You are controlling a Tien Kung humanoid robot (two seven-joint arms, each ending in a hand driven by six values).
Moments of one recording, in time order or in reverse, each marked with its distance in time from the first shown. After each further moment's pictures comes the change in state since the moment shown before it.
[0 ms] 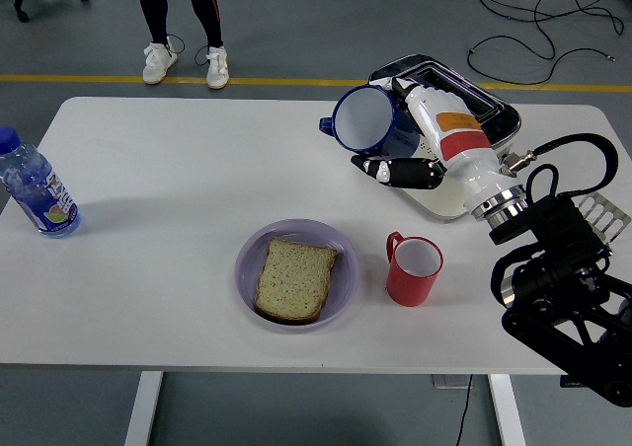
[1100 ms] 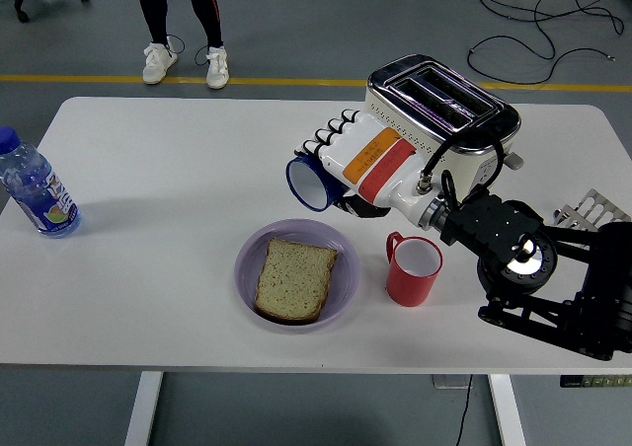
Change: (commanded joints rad) left arm -0.006 0.000 0.011 0.000 -0.019 -0.001 0.004; right arm 0.390 0.001 -0.520 -0.160 -0.295 0.083 -0.060
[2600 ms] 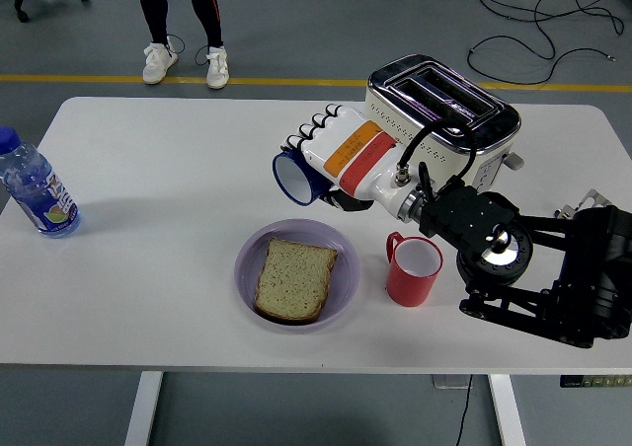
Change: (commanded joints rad) left arm -0.002 0.000 -0.016 0.000 0.019 -0.001 0.000; right arm 0.032 0.053 -0.016 -0.026 0.104 0.000 -0.038
